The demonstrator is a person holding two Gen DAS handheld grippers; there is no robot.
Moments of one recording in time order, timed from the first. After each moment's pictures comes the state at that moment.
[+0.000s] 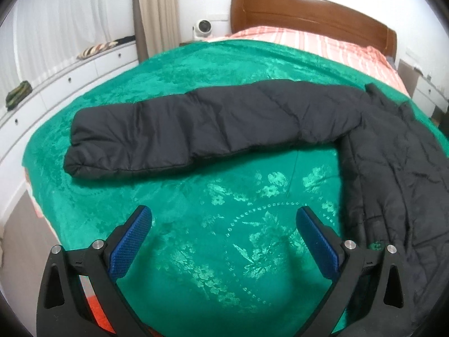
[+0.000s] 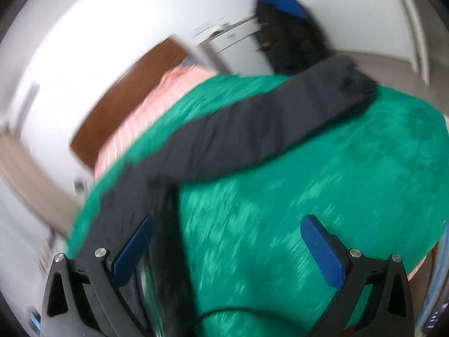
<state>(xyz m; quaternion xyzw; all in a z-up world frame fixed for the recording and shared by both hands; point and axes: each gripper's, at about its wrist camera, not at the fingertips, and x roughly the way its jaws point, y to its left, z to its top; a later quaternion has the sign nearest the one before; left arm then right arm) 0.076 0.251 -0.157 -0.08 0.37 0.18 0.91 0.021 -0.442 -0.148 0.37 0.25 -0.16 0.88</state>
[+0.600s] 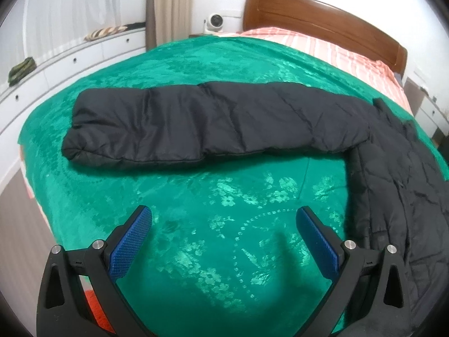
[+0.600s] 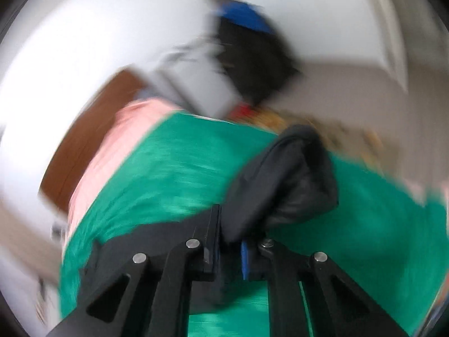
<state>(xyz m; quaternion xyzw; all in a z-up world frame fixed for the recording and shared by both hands) 0.081 0.265 -0.165 -0.12 0.37 0.18 0.90 0.141 -0.521 -0.021 0.29 0.22 -0.19 0.91</state>
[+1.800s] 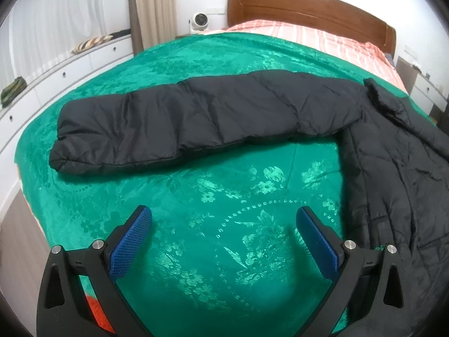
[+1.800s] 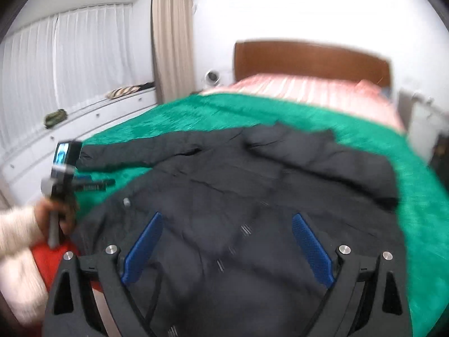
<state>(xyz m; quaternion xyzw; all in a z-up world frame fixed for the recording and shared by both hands) 0.086 0.245 -0.172 -0.08 0.39 0.17 0.90 0.056 -0.106 -0.085 -0.06 0.23 0.17 0.95</state>
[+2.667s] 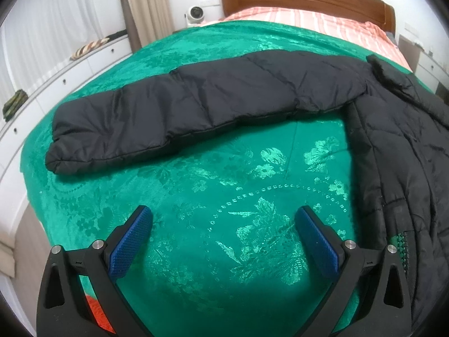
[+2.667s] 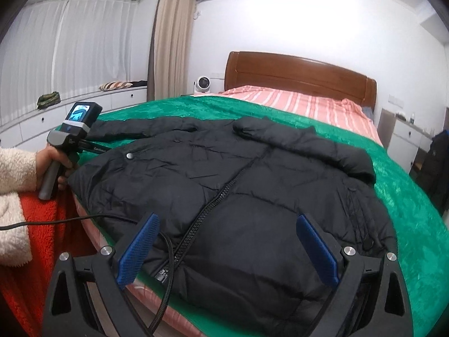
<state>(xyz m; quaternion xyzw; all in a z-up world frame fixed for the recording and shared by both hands) 0.092 0.233 -0.184 -0.04 0.41 0.18 0.89 0.020 -0.104 -0.136 -0.09 0.23 0.16 0.96</state>
